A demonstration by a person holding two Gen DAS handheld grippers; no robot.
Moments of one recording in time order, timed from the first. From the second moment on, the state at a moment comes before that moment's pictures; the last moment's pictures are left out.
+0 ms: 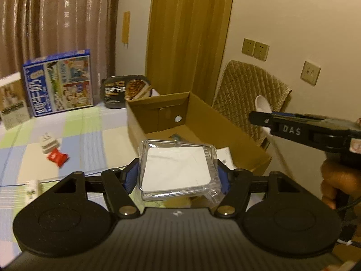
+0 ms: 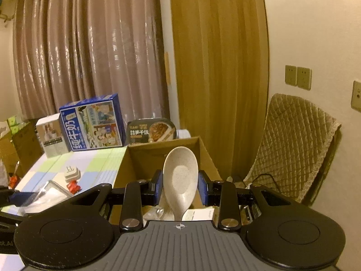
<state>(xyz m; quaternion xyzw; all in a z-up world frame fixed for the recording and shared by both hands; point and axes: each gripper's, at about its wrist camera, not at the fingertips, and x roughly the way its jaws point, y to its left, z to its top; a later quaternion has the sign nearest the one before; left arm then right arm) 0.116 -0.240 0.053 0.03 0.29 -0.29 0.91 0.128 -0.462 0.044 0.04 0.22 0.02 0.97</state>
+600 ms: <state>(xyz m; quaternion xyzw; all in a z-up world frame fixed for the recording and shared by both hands) 0.179 -0.293 0.035 0.00 0.32 -0.31 0.90 0.197 -0.486 0.030 0.05 0.24 0.04 0.97</state>
